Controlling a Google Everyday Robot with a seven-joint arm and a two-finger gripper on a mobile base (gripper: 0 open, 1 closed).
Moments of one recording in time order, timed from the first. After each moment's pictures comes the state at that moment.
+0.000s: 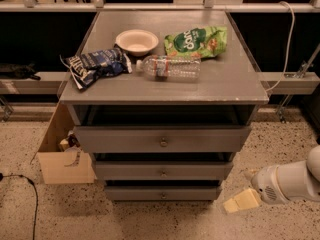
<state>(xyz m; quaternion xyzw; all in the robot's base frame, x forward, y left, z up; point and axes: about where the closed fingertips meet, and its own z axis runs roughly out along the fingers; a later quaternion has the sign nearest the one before) 0.404 -0.219 0.621 -0.32 0.89 0.25 0.22</state>
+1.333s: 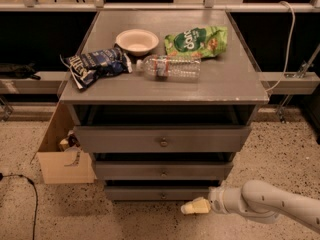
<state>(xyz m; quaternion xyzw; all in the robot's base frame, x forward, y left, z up) 0.470 -0.150 0.393 -0.24 0.89 0.28 0.25</state>
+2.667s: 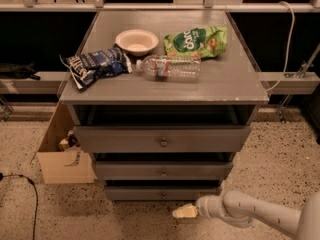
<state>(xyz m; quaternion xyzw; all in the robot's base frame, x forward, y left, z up) 0.503 -0.125 0.250 -0.24 0.89 0.28 0.26</state>
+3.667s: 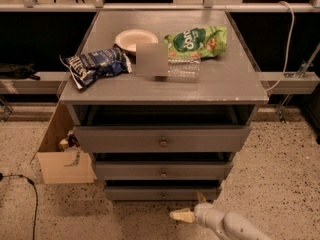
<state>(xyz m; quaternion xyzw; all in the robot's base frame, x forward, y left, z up) 0.510 -0.121 0.236 -0.22 0.84 0.26 0.41</state>
